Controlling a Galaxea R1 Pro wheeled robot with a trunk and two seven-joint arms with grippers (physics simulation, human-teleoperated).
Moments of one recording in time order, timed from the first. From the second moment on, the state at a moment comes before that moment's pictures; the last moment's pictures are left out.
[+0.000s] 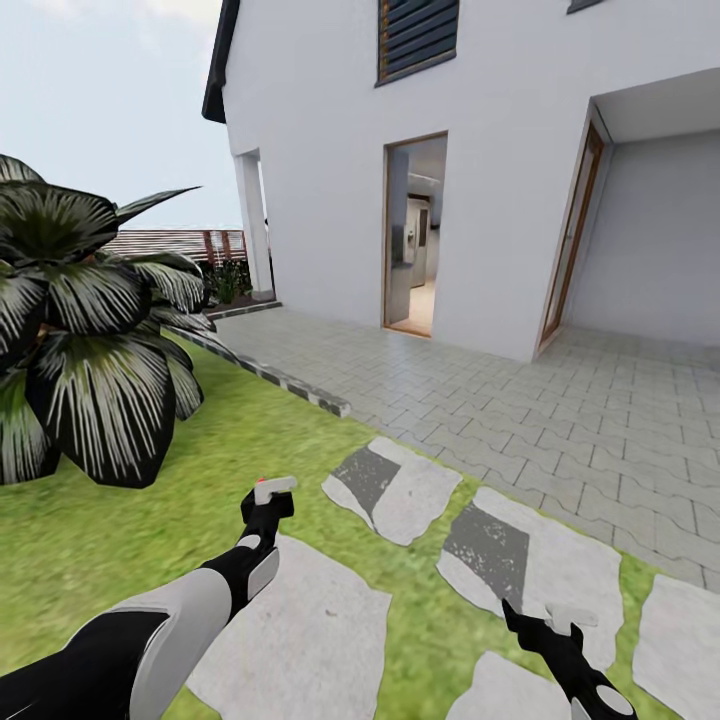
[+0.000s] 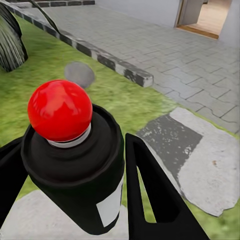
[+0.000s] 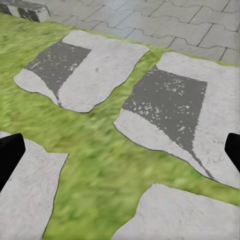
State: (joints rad) left arm -0.91 -0.12 0.02 -0.04 0.04 -0.45 0.20; right arm -0.34 -0.17 -0.03 -0.53 -0.26 -0.25 0.14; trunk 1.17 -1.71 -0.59
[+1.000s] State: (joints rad) left arm -0.91 -0.12 0.02 -0.04 0.04 -0.45 0.05; right arm -0.34 -0.15 -0.03 -0.52 -0.26 -0.25 0.14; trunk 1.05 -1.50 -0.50
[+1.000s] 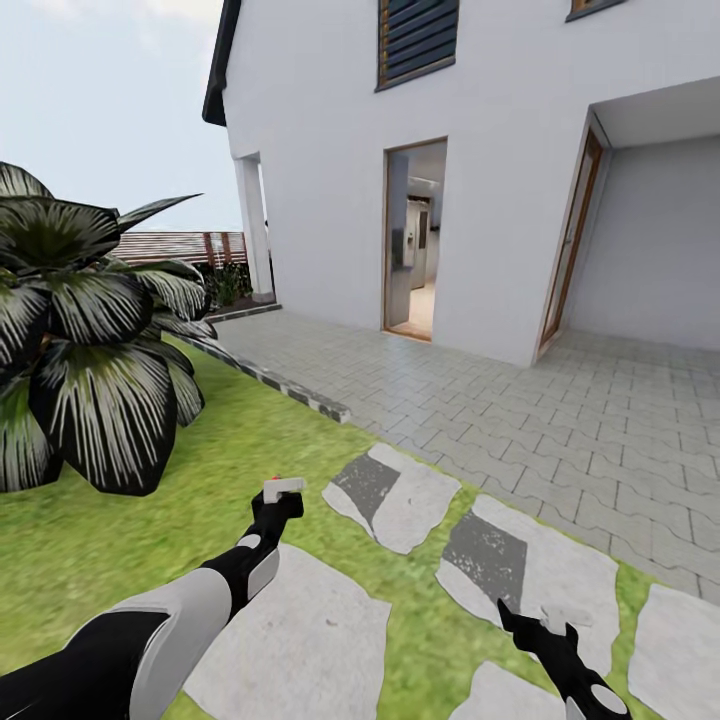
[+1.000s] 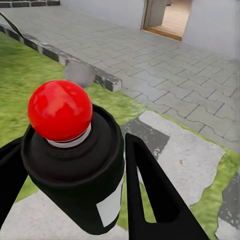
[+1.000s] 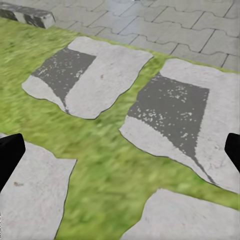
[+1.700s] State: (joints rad) left arm -0.91 -0.12 0.02 -0.04 0.04 -0.45 0.05; right arm -0.34 -0.14 -0.03 -0.44 -0.26 -0.25 0.14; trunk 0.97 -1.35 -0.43
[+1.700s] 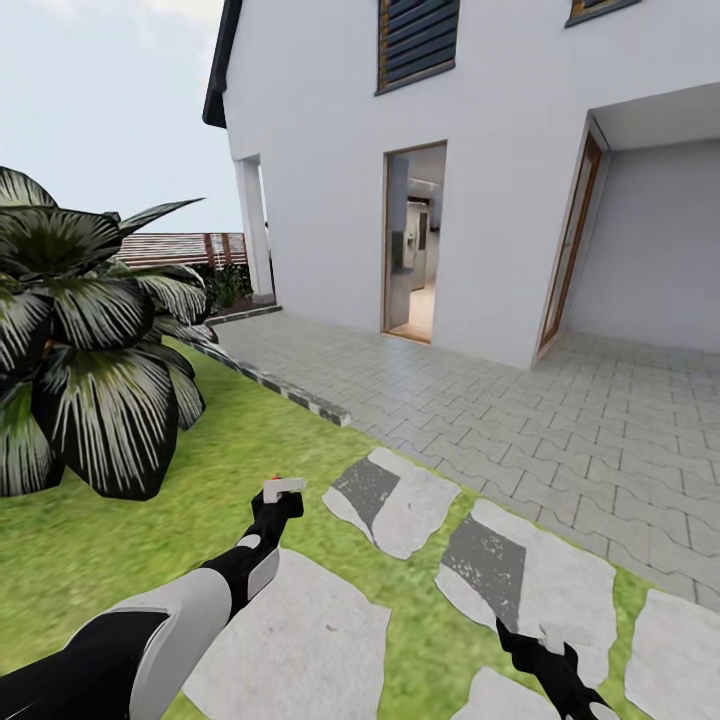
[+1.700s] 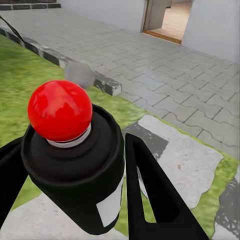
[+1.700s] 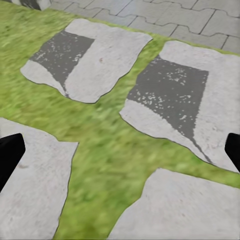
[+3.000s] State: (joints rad) left arm -0.91 -0.12 0.02 -0.04 0.04 -0.45 0.05; right arm -0.34 -0.13 -0.03 -0.44 -0.26 -0.26 0.14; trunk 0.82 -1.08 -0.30
